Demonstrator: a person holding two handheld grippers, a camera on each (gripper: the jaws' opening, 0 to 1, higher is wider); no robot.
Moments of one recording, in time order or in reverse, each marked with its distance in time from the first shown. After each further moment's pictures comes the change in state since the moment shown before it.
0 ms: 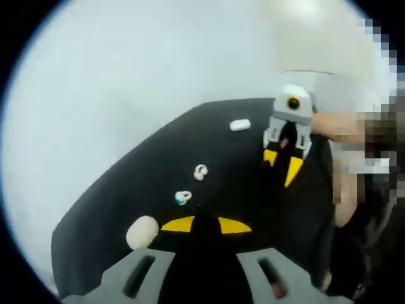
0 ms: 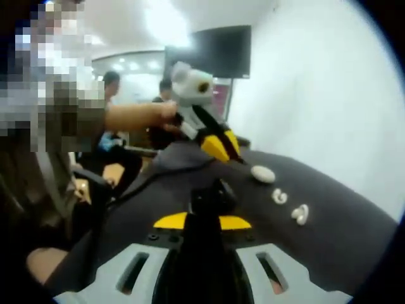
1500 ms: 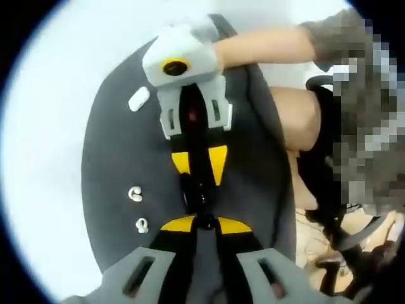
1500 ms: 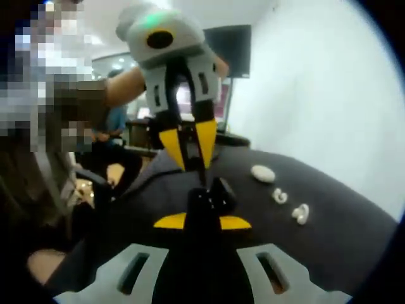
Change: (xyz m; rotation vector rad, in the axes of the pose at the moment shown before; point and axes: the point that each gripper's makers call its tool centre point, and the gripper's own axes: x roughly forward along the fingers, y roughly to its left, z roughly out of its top) left arm 0.018 -0.083 0.017 0.597 0.566 -0.285; right arm 0.001 0.000 -0.001 0.000 0.003 0.001
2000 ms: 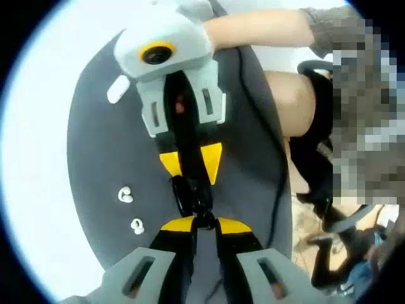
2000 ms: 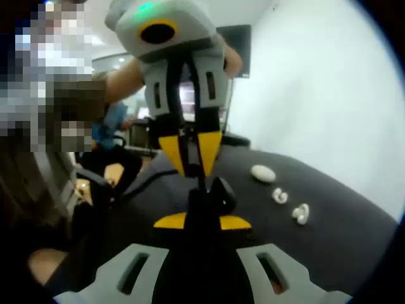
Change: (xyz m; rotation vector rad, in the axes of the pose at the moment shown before) left arm 0.009 -0.006 0.003 0.091 0.204 -0.099; right arm 0.000 0.001 0.000 0.000 0.001 0.001
